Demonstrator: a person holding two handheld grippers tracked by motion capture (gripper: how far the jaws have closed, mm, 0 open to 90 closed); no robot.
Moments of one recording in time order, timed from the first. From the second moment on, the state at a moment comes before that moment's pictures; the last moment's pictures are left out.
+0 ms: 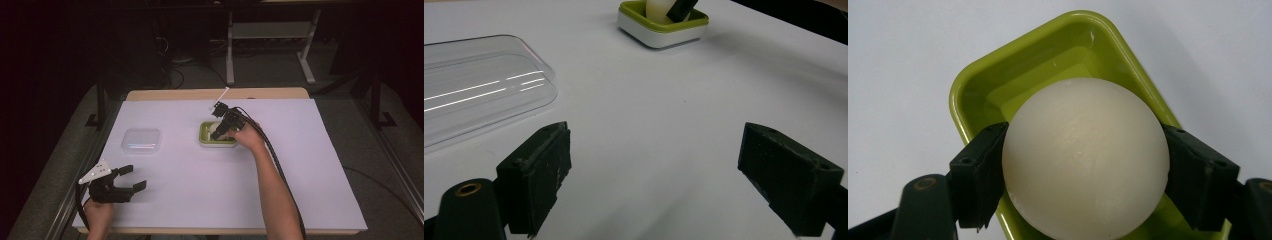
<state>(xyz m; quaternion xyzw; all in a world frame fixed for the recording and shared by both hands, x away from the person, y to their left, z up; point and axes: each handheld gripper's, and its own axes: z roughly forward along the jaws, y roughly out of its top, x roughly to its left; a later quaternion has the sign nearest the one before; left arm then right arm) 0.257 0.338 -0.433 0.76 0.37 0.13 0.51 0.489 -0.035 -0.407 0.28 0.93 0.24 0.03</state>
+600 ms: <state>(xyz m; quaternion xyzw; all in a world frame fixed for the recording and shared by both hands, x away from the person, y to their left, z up) 0.257 0.338 -0.432 0.76 0.37 0.13 0.51 0.489 -0.036 -0.407 0.29 0.93 0.23 0.03</state>
